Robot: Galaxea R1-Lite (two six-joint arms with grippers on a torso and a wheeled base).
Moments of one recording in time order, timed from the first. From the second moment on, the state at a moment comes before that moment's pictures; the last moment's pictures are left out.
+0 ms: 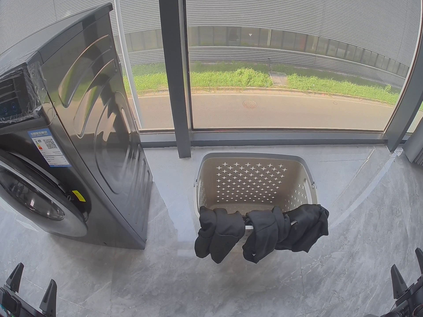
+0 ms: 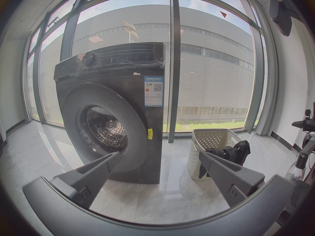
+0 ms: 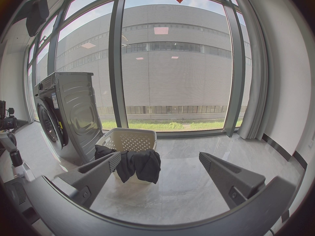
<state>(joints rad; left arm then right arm) 0.00 0.02 -0.02 0.00 0.00 -0.02 0.00 0.02 -0.02 0.00 0.02 0.00</state>
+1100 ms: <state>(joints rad) 0.00 0.02 -0.02 0.00 0.00 -0.02 0.00 0.02 -0.02 0.00 0.02 0.00</state>
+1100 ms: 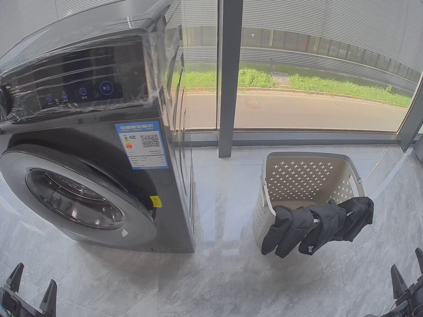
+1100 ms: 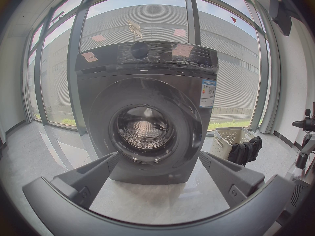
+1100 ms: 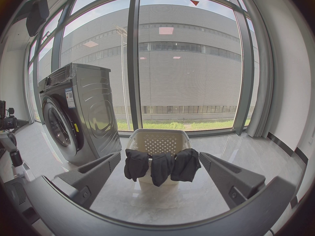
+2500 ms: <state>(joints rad) 0.00 0.02 -0.02 0.00 0.00 -0.02 0.00 0.02 -0.02 0.00 0.02 0.00</state>
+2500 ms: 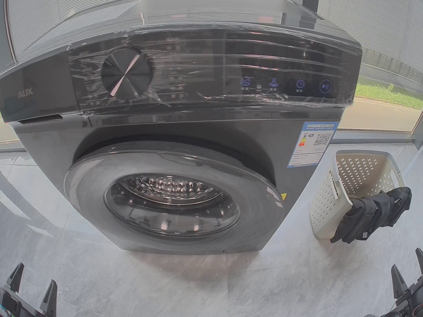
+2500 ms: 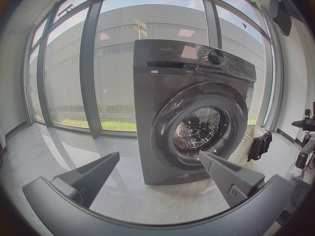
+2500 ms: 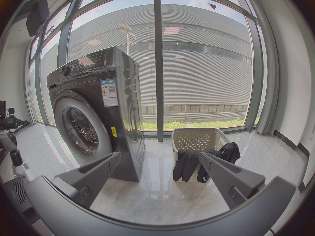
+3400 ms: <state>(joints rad) 0.00 0.02 -0.02 0.00 0.00 -0.02 0.00 0.02 -0.02 0.00 0.02 0.00</state>
